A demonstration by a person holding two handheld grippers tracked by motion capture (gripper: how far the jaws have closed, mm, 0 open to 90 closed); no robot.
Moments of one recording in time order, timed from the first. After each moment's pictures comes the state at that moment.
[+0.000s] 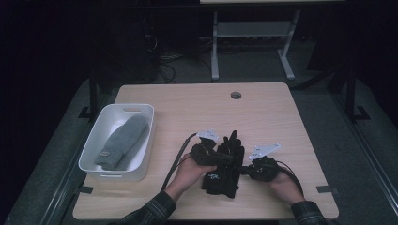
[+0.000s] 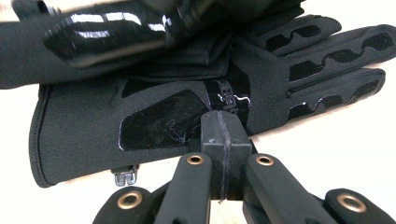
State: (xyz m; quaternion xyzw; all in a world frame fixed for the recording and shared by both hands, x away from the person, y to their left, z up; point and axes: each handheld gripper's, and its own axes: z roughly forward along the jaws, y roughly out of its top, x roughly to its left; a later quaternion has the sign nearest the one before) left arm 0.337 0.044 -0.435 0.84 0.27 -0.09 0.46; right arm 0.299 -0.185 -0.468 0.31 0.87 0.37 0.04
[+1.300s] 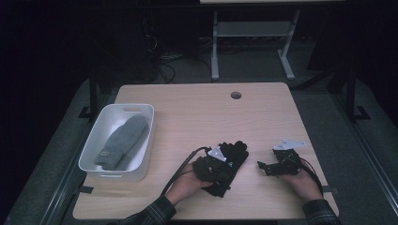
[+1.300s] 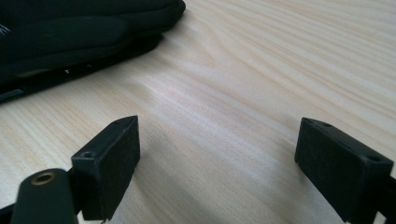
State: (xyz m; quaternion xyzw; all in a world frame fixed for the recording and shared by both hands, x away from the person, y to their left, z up) left arm 0.308 0.047 -0.451 0.92 0.20 -0.05 0.34; right arm 0.315 -0.254 -0.481 0.43 0.82 0.35 0.16
